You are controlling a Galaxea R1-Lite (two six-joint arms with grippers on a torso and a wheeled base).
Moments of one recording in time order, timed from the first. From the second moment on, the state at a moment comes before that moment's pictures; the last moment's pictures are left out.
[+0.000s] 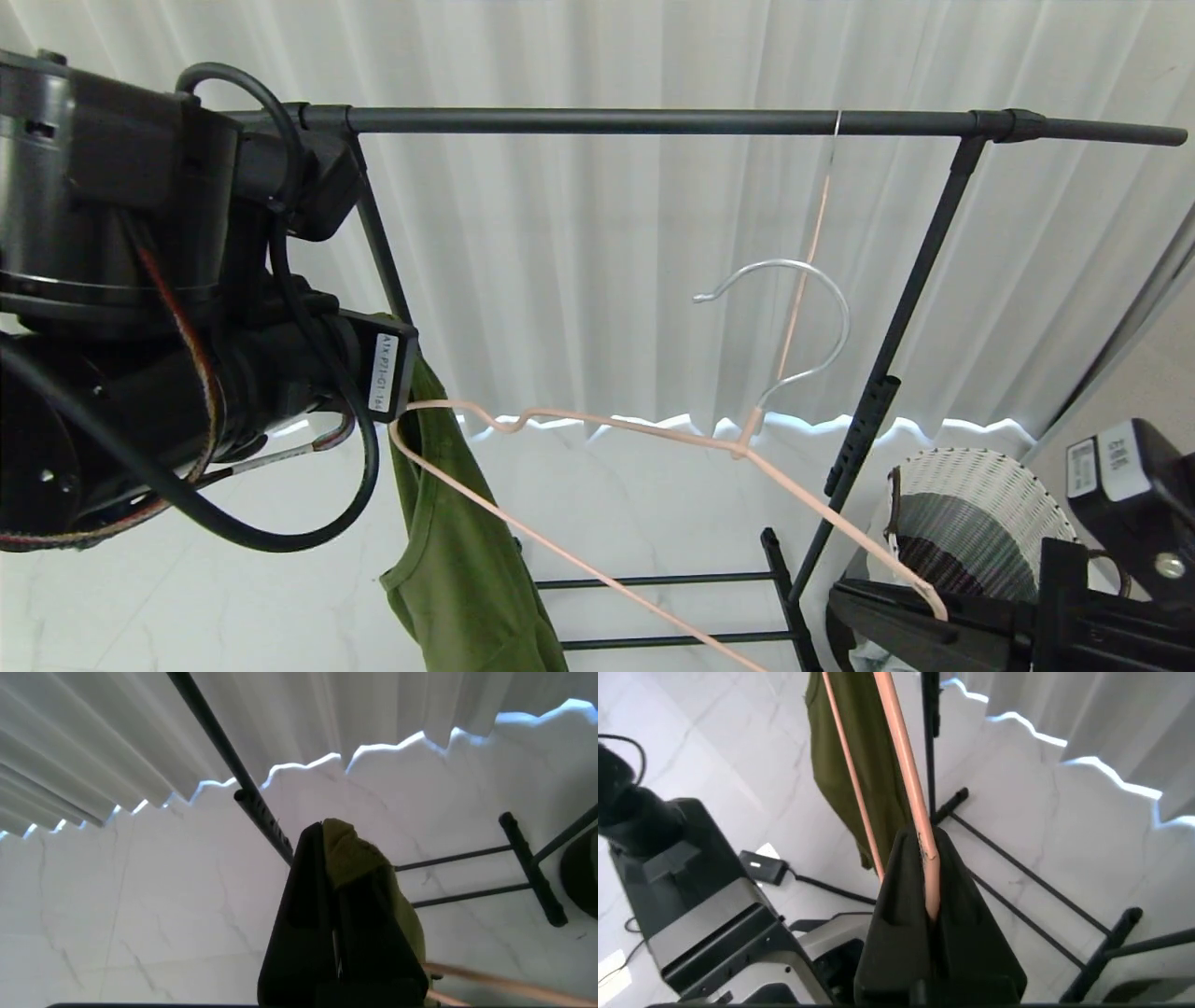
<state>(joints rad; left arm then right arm) -0.68 1.39 -1.11 0.16 0.62 0.02 1.22 1.20 -0.58 -0.30 -0.23 0.20</state>
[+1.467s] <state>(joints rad) -0.78 1.40 -1.13 0.16 0.62 -0.02 1.16 1.33 -0.63 -0.45 -0.27 0.19</state>
